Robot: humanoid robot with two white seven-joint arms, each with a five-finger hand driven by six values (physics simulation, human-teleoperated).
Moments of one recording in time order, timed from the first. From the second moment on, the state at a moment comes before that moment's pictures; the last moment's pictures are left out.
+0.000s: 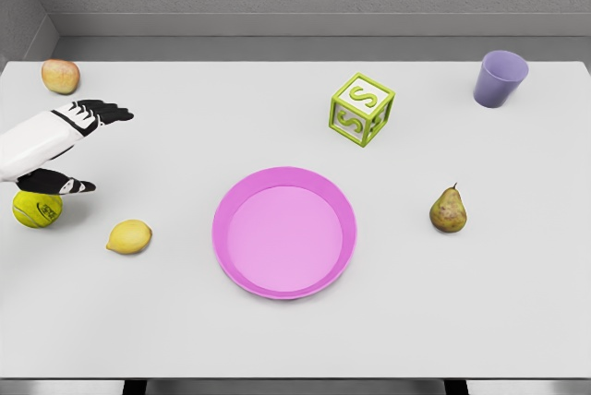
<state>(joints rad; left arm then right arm) -0.13 0.85 -0.11 -1.56 -0.27 -0.61 -0.31 0.06 0.00 -0.12 -0.07 0.10 -0.02 -0.07</state>
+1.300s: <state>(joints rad) -0.20 1.08 -0.40 -1.69 -0.40 -0.61 -0.31 0.06 0.00 -0.13 -0.07 0.09 -0.02 -0.07</state>
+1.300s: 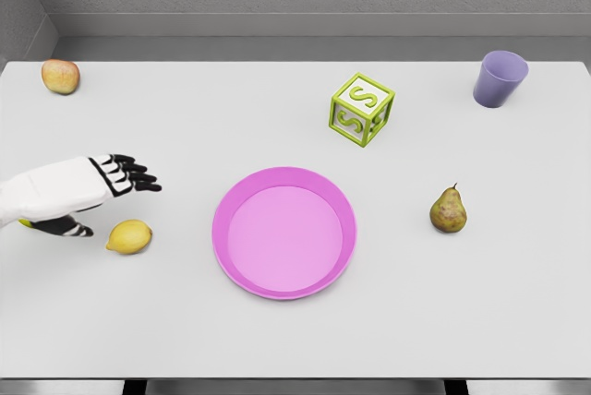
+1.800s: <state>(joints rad) -0.19 1.02 -0.41 -1.70 -0.44 -0.61 -0.41 0.06 0.00 -0.13 -0.07 0.09 -0.02 -0.07</state>
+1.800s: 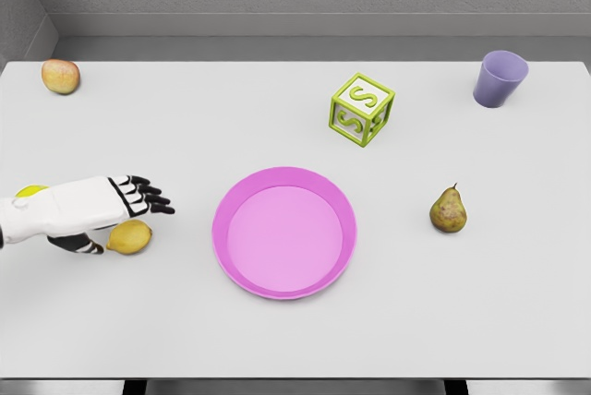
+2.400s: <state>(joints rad) -0.24 1.02 -0.44 -1.70 -0.47 -0.61 -0.52 0.06 0.00 -0.13 -0.07 0.09 -0.02 -0.07</state>
